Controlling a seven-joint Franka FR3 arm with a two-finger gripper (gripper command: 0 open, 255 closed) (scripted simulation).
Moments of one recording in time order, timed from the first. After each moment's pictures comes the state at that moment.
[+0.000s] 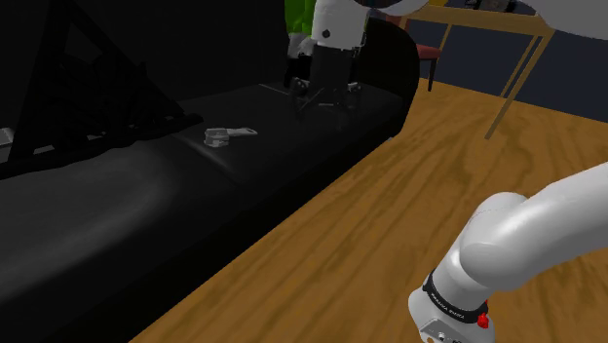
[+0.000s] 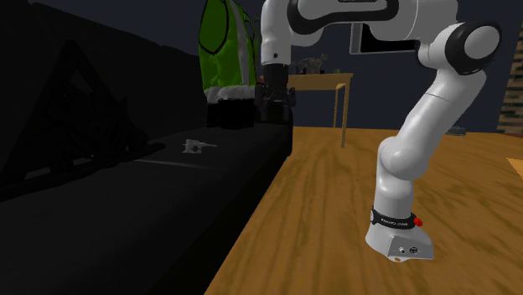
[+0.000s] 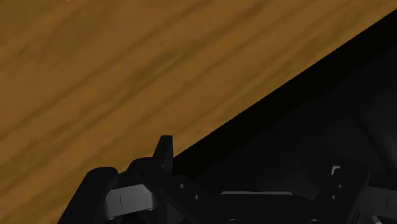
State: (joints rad) arm -0.11 -0.49 0.26 -2.09 0.19 1.59 0.73
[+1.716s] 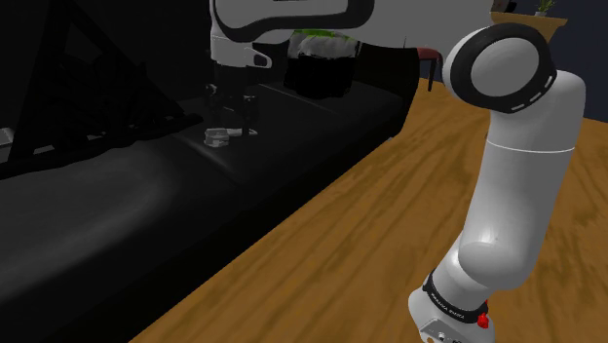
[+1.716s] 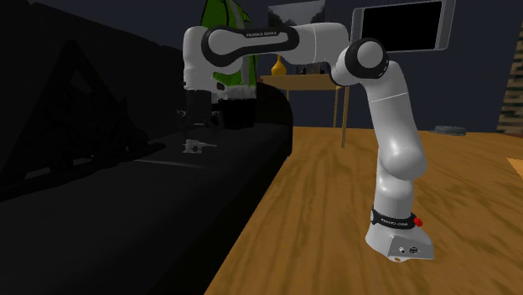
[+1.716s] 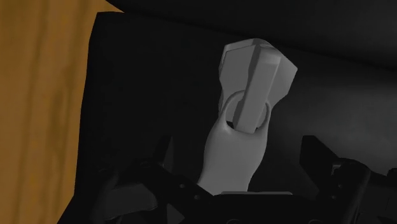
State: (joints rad) arm -0.12 0.29 0.41 -1.46 0.00 1.73 1.63
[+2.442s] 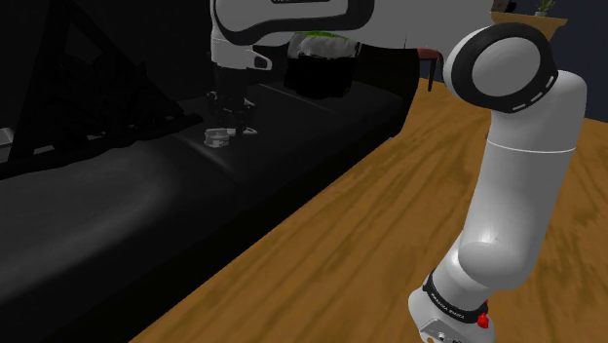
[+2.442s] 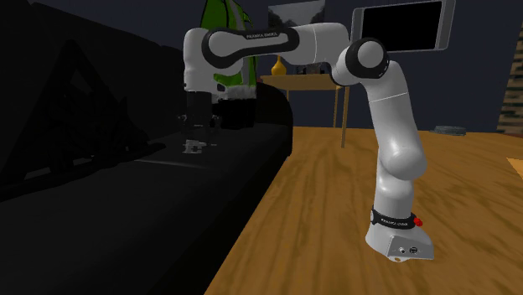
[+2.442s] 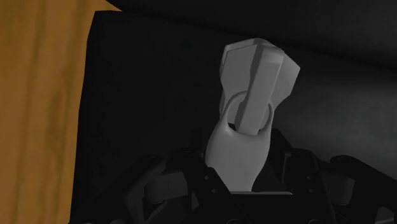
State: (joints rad) arm -0.12 0.28 0.41 -1.47 0.00 1.74 1.63
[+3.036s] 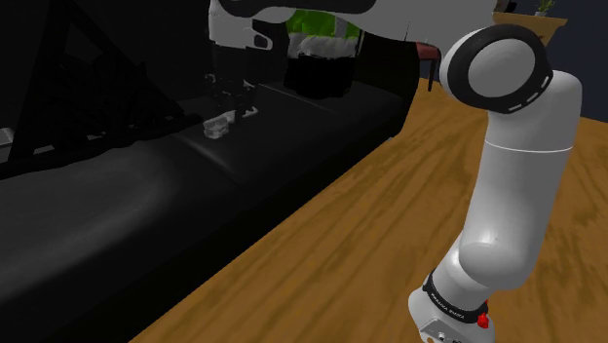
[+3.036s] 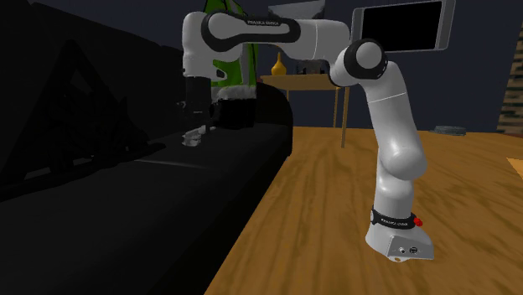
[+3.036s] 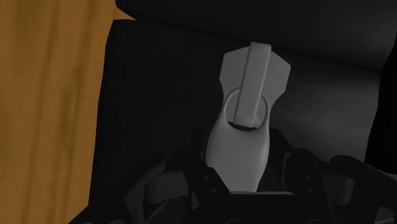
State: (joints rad) arm -0.11 0.30 0.41 -1.34 -0.01 1.63 1.64
